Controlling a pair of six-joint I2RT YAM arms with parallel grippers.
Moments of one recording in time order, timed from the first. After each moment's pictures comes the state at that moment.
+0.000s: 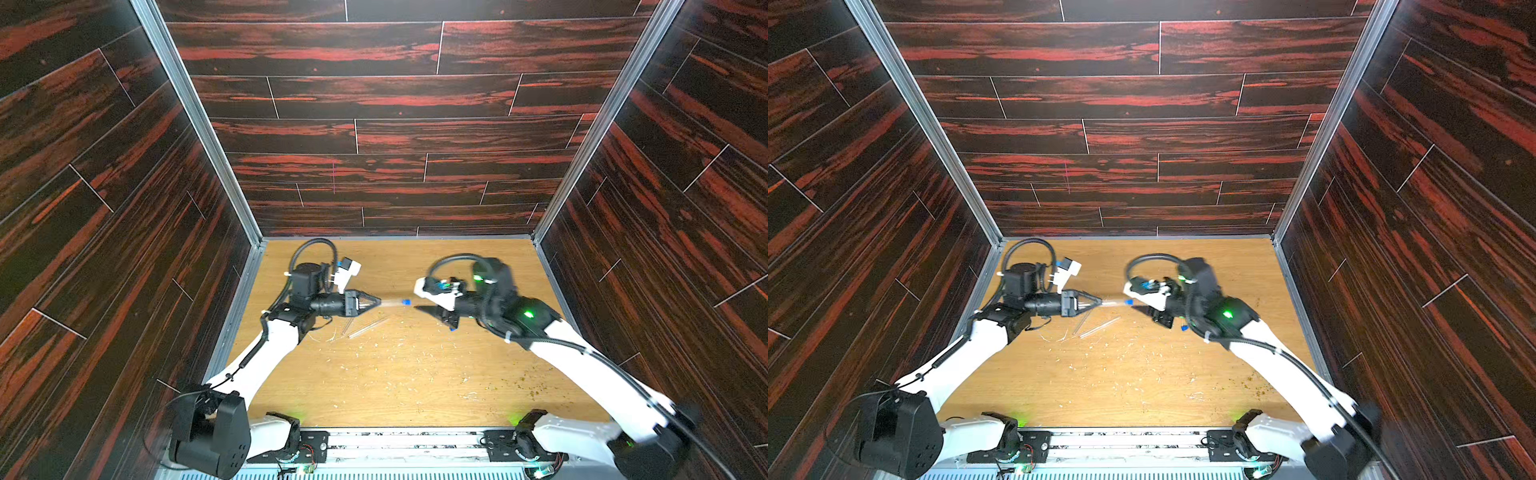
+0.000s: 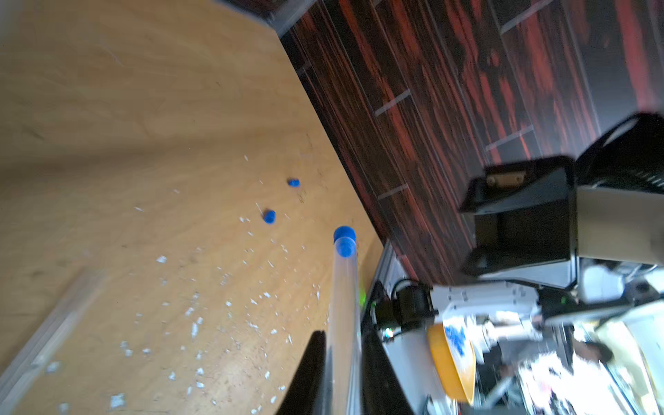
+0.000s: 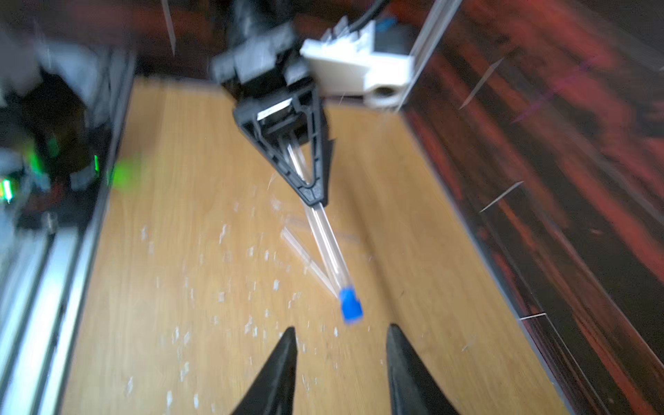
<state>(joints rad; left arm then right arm) -0.21 1.28 0.87 -0.05 1.05 -0.56 0.66 1.16 1.12 -0.40 -0.46 -0.54</state>
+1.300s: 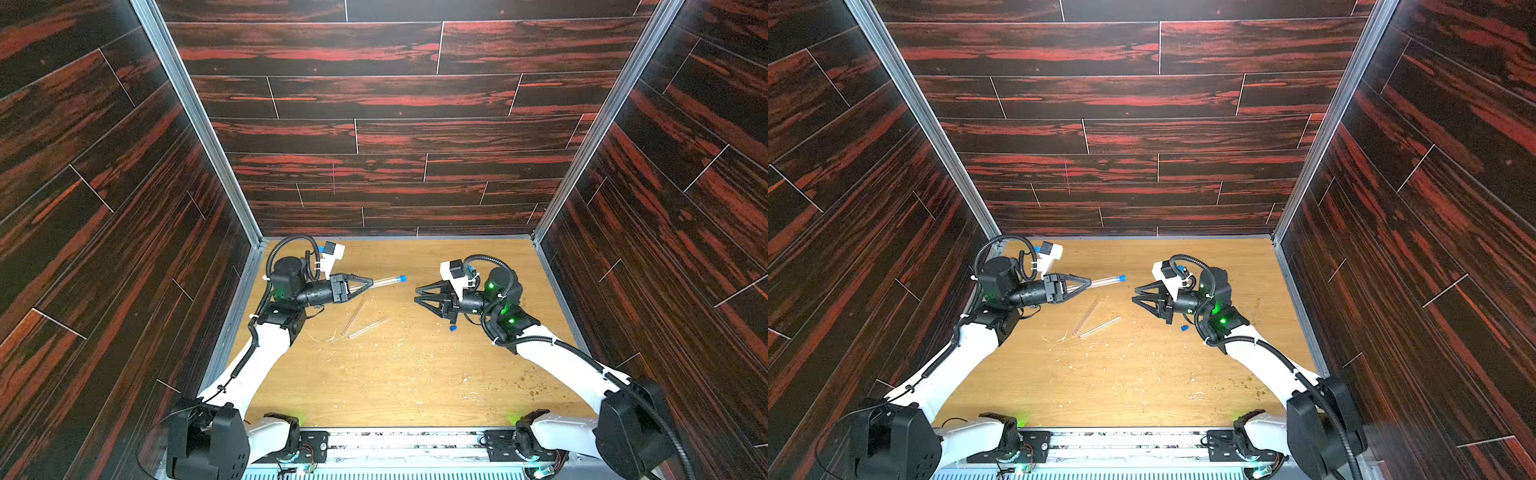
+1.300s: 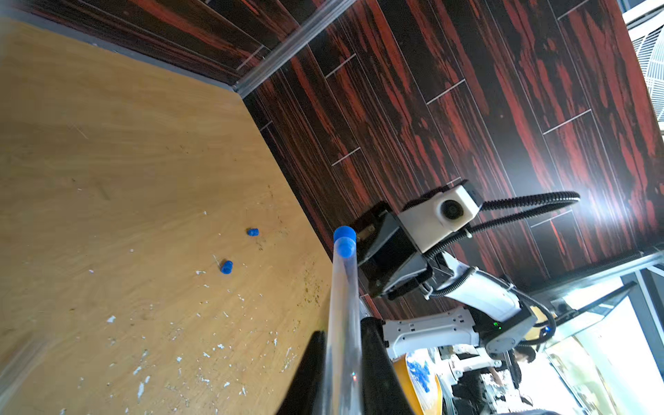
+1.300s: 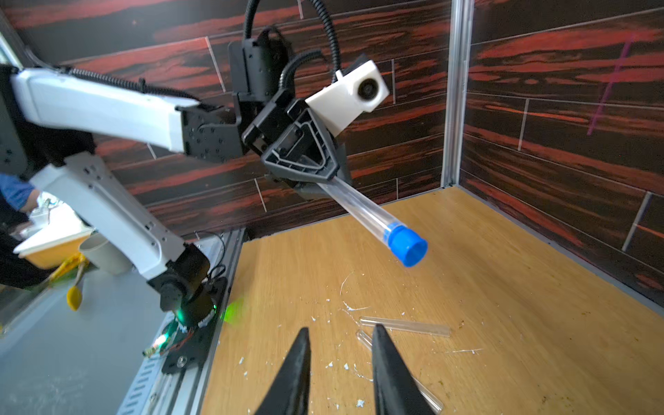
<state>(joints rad) -0.17 1.23 0.87 0.24 1.13 -0.86 0.48 1.29 0.81 0.43 -0.96 0.07</state>
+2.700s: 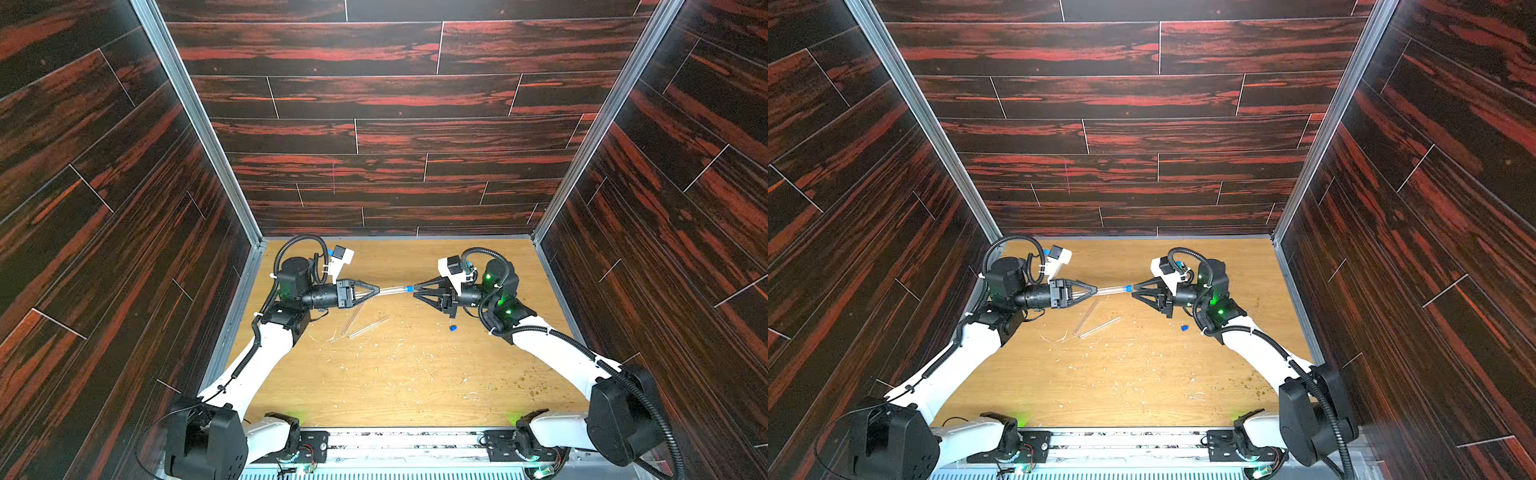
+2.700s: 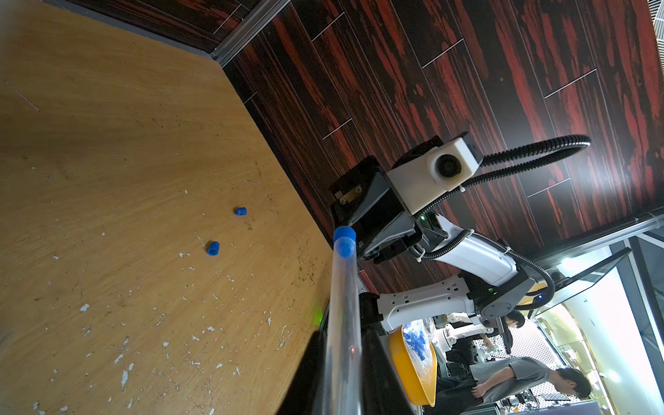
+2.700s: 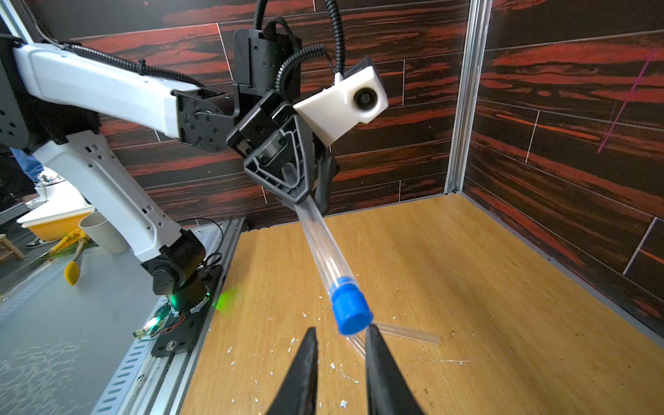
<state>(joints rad) -0.21 1.23 0.88 0.16 1.16 -0.78 0.45 1.36 0.87 0.40 -1.03 0.00</state>
